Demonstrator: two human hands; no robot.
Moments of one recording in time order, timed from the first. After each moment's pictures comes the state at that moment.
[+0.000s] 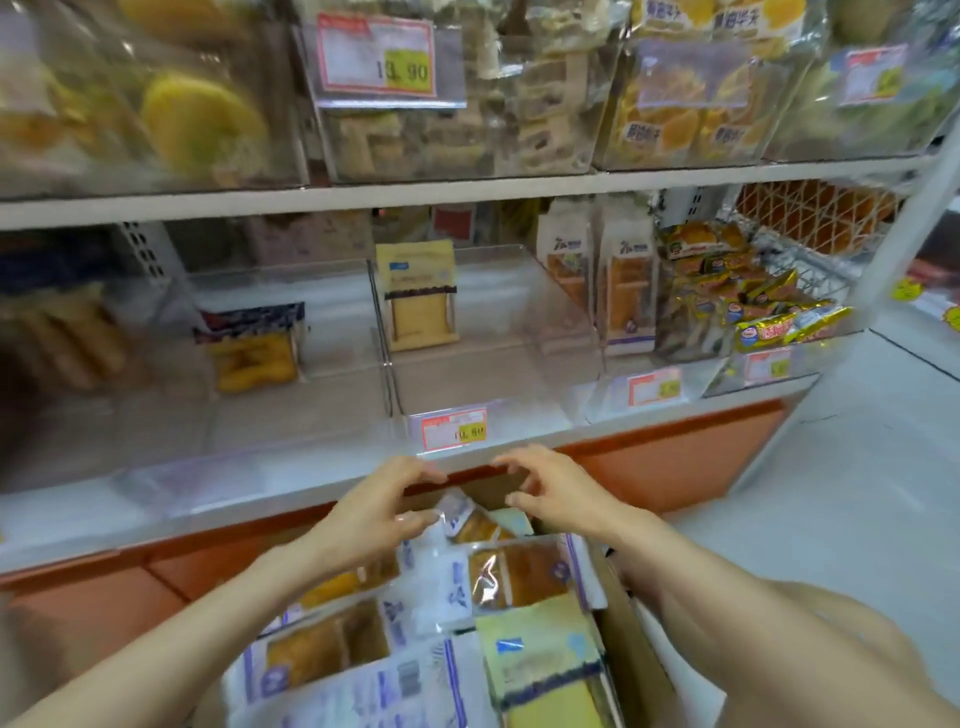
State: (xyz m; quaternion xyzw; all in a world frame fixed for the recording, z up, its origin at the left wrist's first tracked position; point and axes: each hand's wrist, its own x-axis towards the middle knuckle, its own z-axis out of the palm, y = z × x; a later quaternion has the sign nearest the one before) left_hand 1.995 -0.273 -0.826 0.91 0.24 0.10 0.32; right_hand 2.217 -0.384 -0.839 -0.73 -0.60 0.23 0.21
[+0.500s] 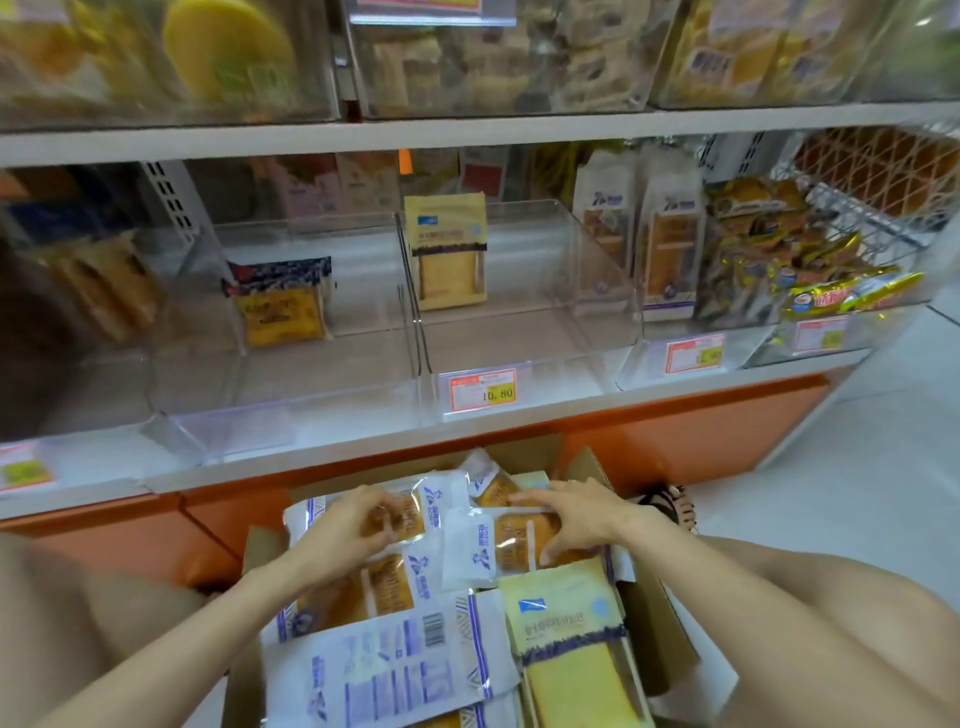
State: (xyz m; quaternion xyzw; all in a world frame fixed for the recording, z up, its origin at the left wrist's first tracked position) left_hand 1.933 -0.266 -0.901 0.87 0.36 0.04 0.33; right_hand 2.212 -0.389 -0.900 -0.70 -0.64 0.29 -0.11
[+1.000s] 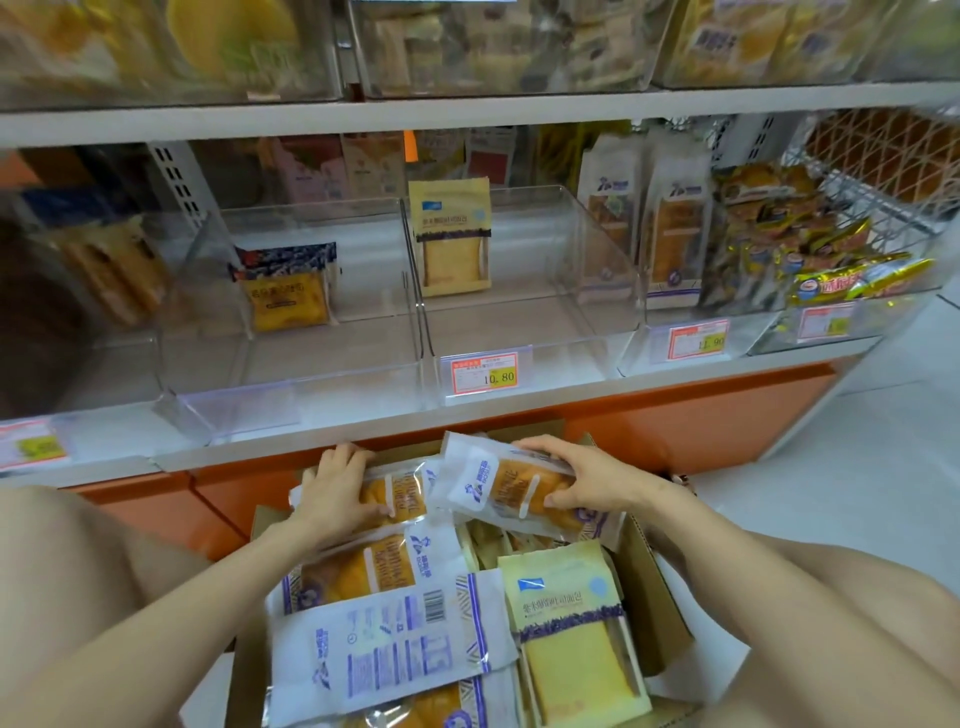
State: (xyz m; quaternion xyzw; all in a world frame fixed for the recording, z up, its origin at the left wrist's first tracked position) left_hand 1.936 -0.247 -0.917 0.87 0.46 -0.01 0.17; right_hand 2.222 -0.399 -0.869 -0.68 -0.59 0.41 0.14
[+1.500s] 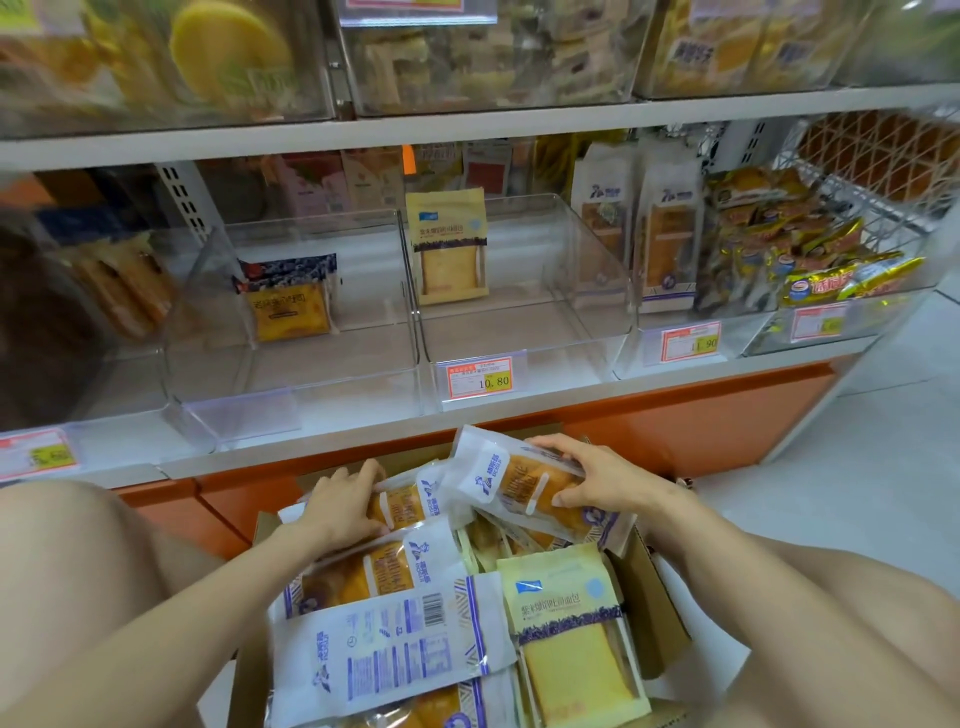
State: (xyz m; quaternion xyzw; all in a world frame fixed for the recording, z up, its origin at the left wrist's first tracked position) left_hand 1.940 -0.252 -0.913 0.90 0.42 -0.09 0.12; right_hand 2.233 -0.409 -0.868 -0.70 -0.56 0.41 0.17
